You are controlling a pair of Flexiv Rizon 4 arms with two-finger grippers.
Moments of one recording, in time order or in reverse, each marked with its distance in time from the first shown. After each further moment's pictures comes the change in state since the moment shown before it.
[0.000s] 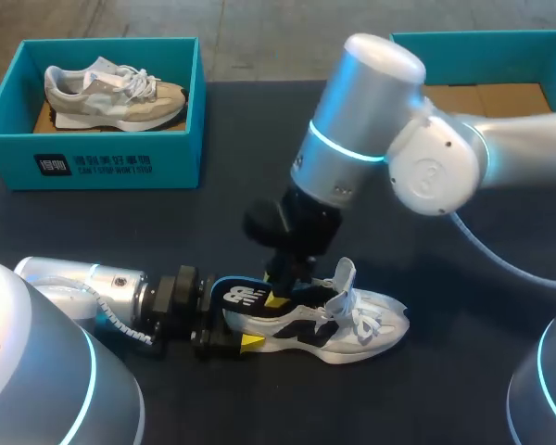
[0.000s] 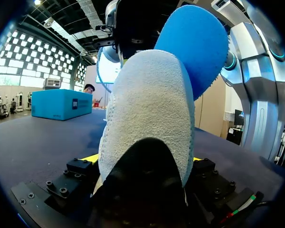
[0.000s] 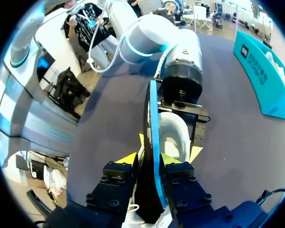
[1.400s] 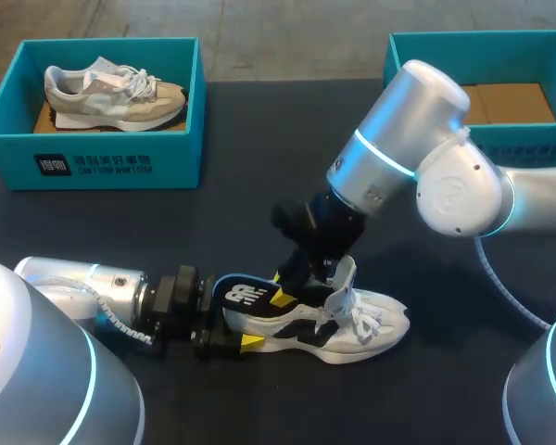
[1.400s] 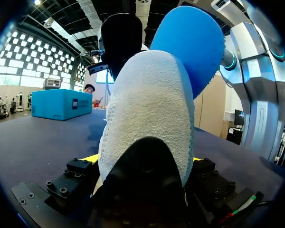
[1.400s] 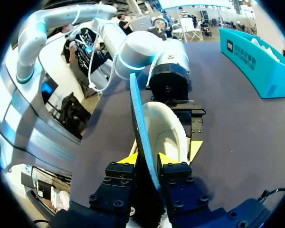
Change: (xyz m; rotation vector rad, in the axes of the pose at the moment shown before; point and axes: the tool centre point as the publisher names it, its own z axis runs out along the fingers) left arm 0.000 0.000 0.000 0.000 0.000 0.000; right arm -0.008 -0.014 0.010 -0.206 0.067 0.122
